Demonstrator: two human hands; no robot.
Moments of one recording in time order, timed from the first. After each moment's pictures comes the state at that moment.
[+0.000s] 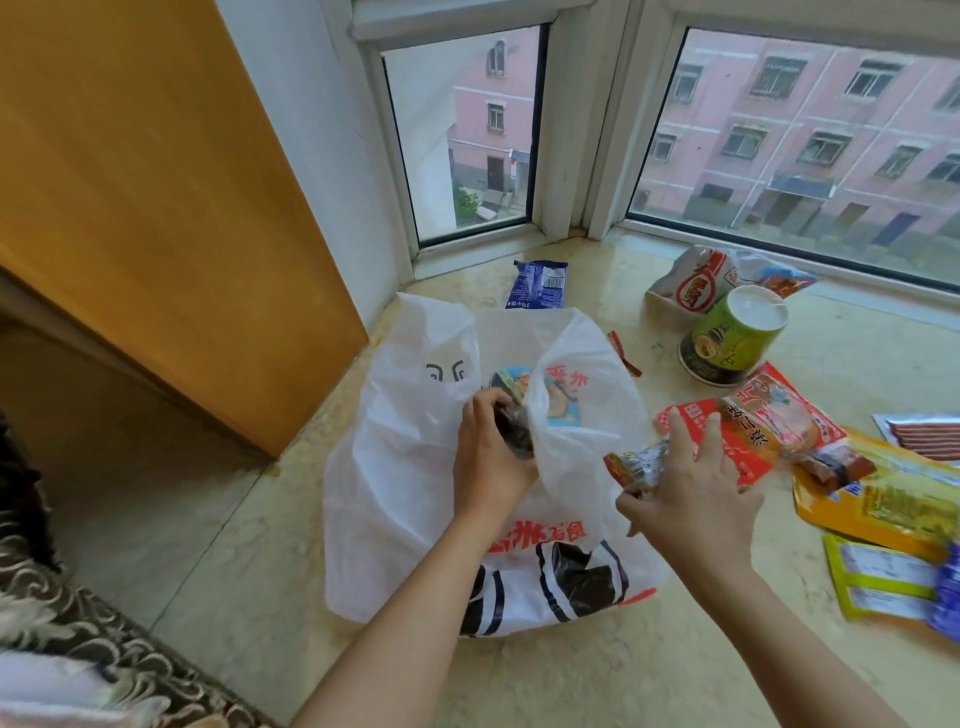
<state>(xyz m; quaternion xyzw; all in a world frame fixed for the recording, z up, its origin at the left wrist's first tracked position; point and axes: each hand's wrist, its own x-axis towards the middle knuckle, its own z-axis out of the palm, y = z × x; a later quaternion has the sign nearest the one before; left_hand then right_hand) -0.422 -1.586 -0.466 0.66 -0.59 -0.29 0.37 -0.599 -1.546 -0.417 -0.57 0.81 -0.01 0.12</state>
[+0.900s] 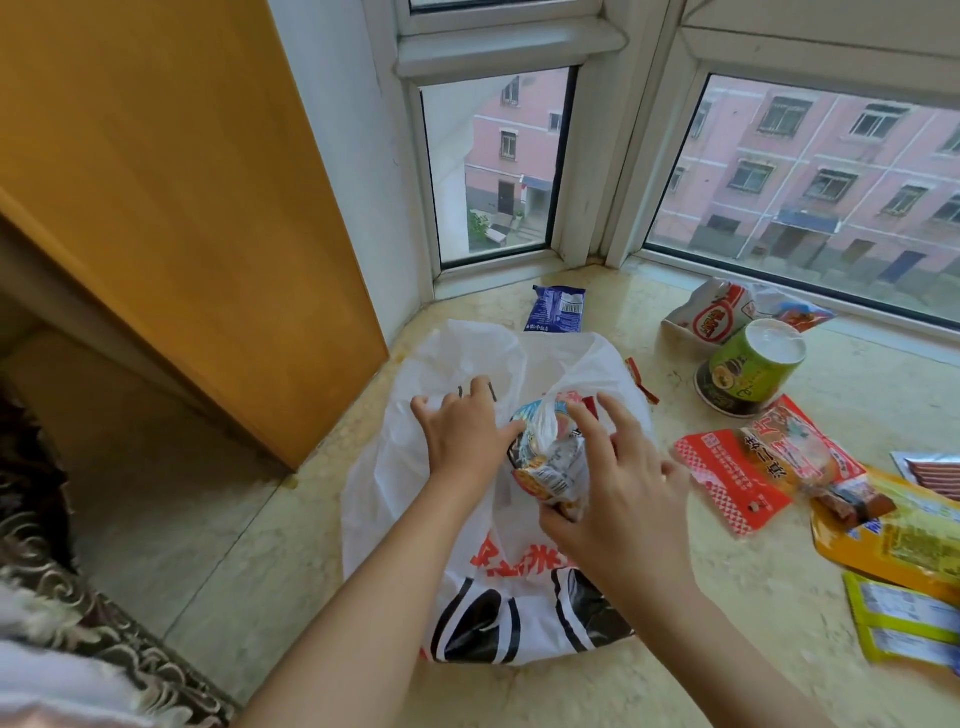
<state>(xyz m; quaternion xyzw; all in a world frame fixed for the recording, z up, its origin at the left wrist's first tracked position) -0.380 -1.633 -0.427 0.73 -0.67 -0.07 0.09 -0.523 -1.542 -0.374 -0.73 0.66 -0.17 0.03</state>
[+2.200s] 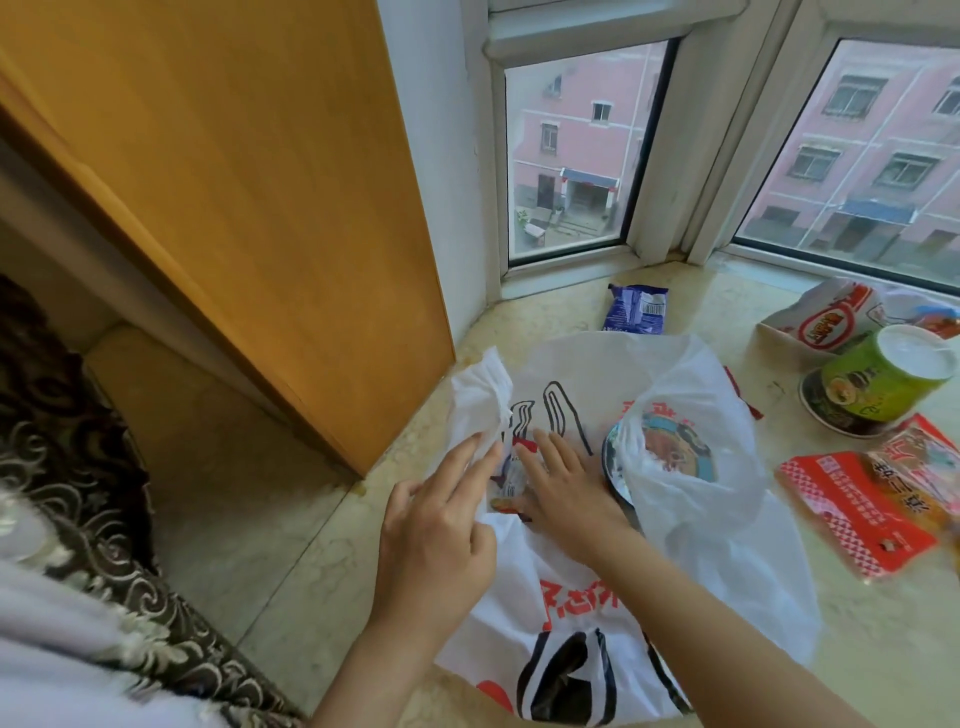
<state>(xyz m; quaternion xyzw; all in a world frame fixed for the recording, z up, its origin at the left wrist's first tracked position) -0.281 -1.534 -0.401 0.65 -0.72 -0.06 0.24 -0.428 -1.619 -0.491 -0.85 0.50 0.10 0.11</state>
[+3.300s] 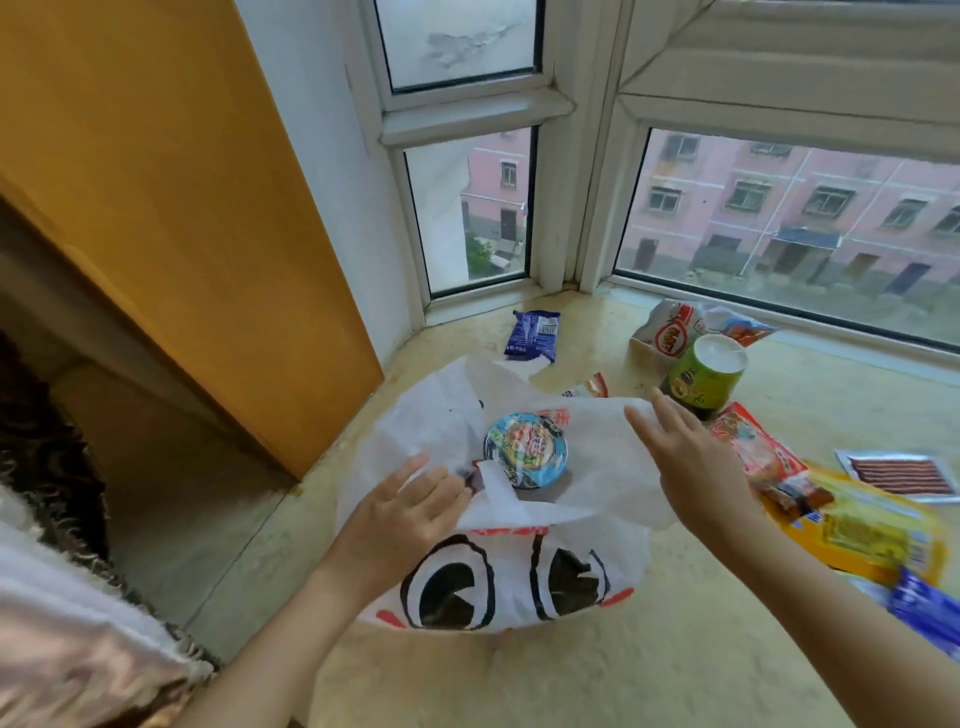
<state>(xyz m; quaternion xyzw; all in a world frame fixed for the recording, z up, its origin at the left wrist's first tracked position) -0.327 -1.518 -0.379 0.38 -0.89 0.26 0.09 -0.640 -1.565 -0.356 -0.76 0.65 0.01 -0.04</state>
